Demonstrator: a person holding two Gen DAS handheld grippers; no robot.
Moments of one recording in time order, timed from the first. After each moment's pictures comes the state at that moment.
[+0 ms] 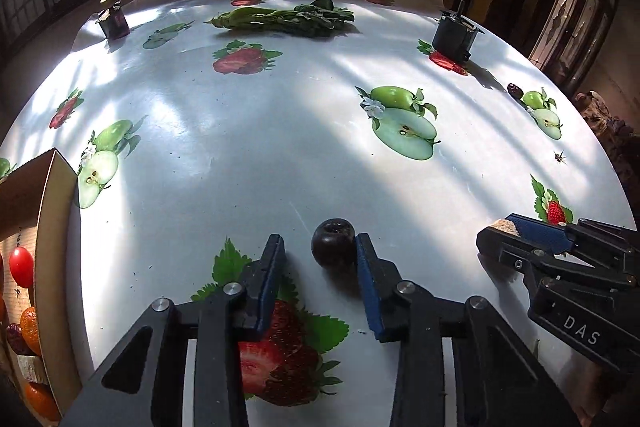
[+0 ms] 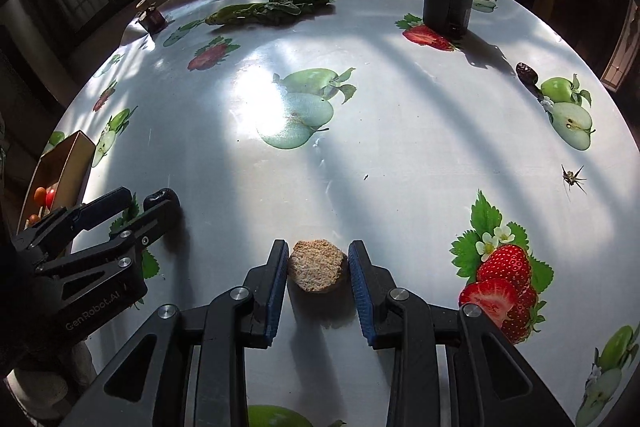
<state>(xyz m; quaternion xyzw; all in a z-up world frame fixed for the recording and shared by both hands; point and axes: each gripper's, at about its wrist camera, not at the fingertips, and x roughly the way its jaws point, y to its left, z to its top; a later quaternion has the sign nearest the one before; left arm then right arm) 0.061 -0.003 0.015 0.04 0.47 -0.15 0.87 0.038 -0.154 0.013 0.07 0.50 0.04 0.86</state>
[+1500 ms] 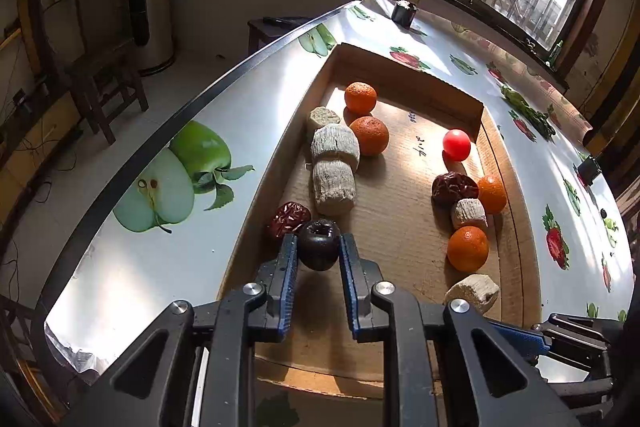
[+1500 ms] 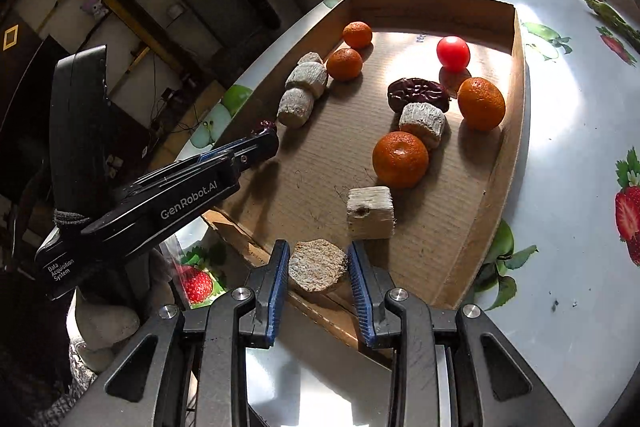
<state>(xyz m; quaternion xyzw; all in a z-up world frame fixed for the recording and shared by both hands) -0.090 0.343 0.033 -0.15 0.43 0.08 0.89 -0.061 0.179 0.023 0.01 0.52 0.37 0.77</state>
